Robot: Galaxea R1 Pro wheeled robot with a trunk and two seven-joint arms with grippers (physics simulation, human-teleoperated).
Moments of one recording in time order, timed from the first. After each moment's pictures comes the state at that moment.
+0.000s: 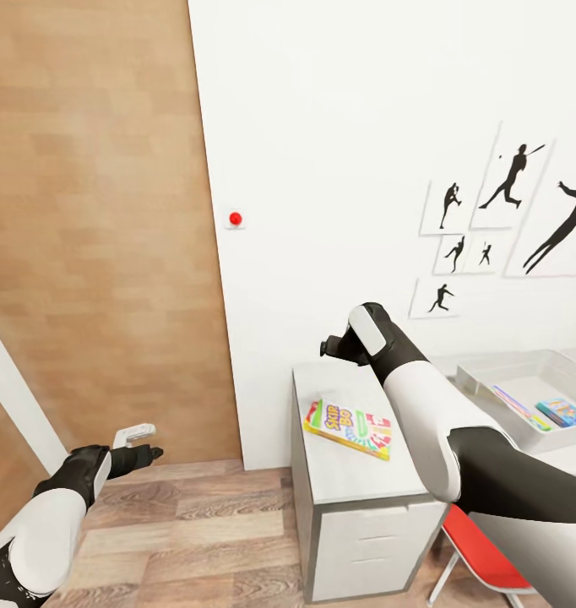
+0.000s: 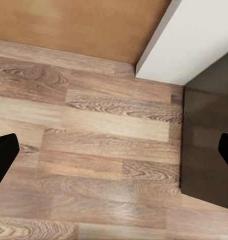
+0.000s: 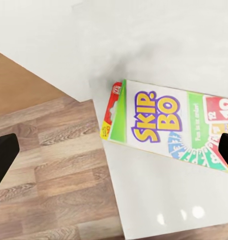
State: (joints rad) left arm -0.83 0.15 0.77 -0.38 -0.58 0.42 -0.32; right arm -1.25 0.17 -0.02 -0.52 -0.55 0.96 -0.55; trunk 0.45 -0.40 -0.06
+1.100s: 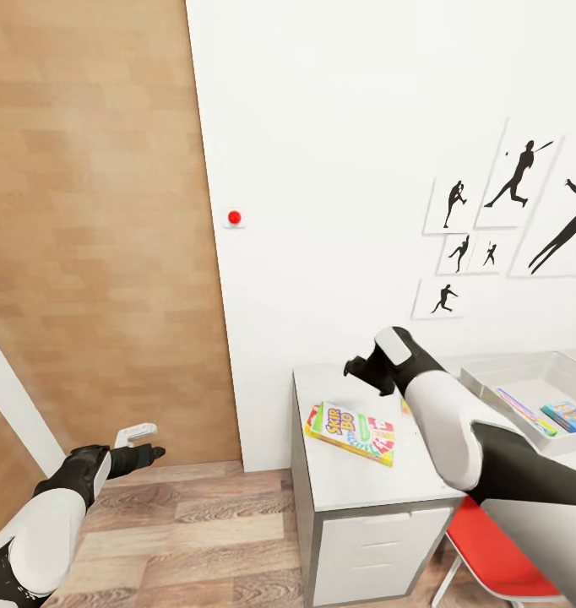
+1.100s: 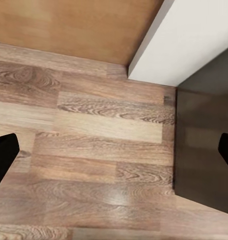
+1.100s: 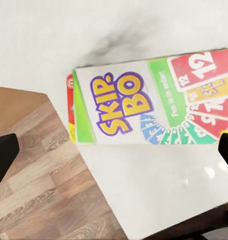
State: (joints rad) left arm -0.83 0.15 0.77 -0.38 -0.58 0.42 -0.36; right arm -1.25 0.09 -0.26 -0.33 -0.56 0.80 -0.61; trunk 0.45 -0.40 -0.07
